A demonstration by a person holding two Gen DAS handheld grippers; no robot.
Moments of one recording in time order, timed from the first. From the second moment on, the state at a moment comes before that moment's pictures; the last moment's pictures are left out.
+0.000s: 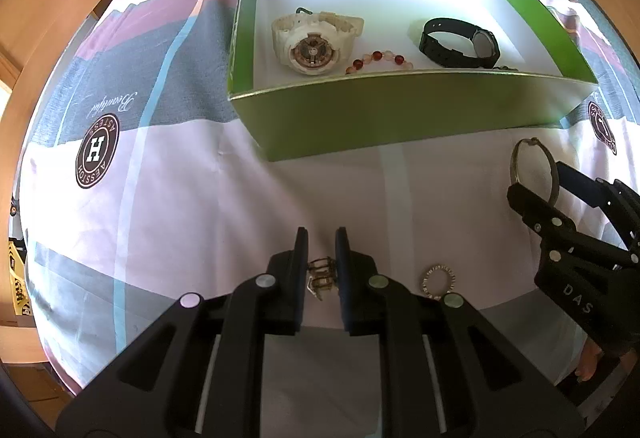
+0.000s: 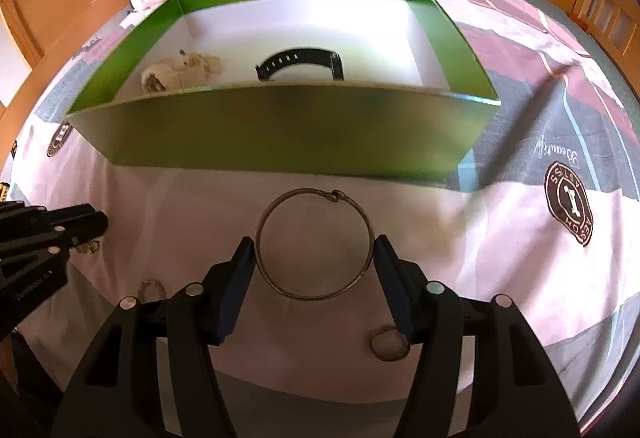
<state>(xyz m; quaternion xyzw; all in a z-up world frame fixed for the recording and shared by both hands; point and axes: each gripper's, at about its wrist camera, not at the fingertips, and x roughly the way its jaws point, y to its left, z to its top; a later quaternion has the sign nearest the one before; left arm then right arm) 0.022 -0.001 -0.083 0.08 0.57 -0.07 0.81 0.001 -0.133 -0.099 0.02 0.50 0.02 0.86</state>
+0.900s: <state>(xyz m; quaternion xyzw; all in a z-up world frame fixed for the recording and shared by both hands) 0.022 -0.019 -0.029 0.08 0.52 -0.07 0.85 -0.014 -0.123 -0.083 0.05 0.48 -0.06 0.87</state>
